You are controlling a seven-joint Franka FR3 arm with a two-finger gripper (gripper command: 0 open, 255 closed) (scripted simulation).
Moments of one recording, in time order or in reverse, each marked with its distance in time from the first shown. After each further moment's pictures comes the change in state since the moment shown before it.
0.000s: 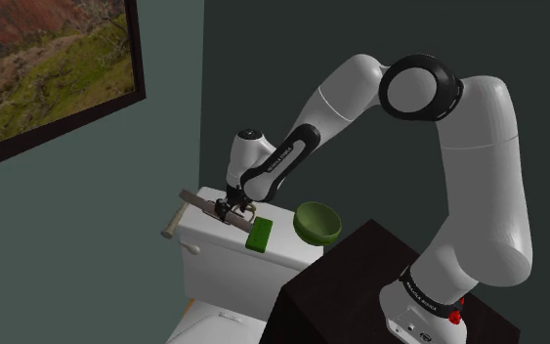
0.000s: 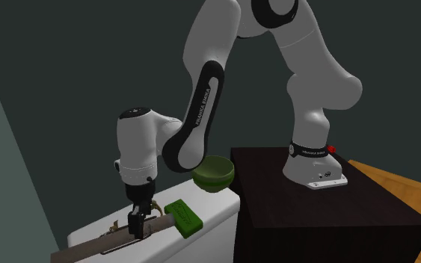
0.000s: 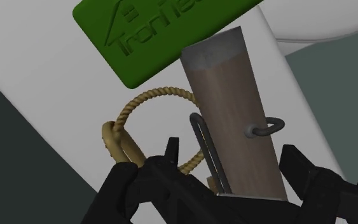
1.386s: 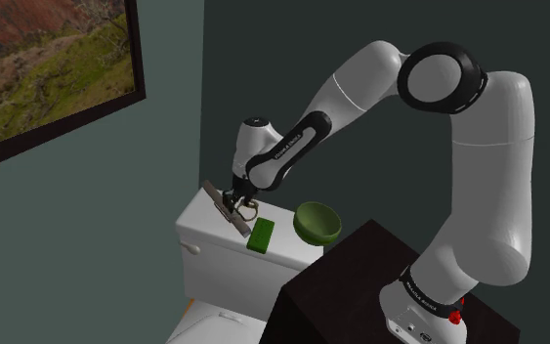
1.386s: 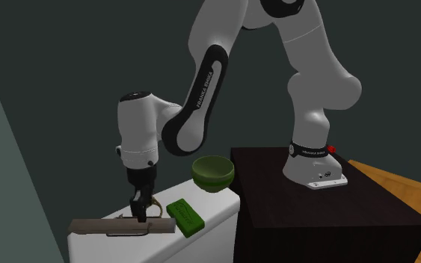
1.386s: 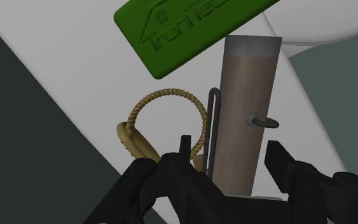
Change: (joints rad) arm -0.036 -0.099 0.014 -0.050 0.020 -0.064 -0.028
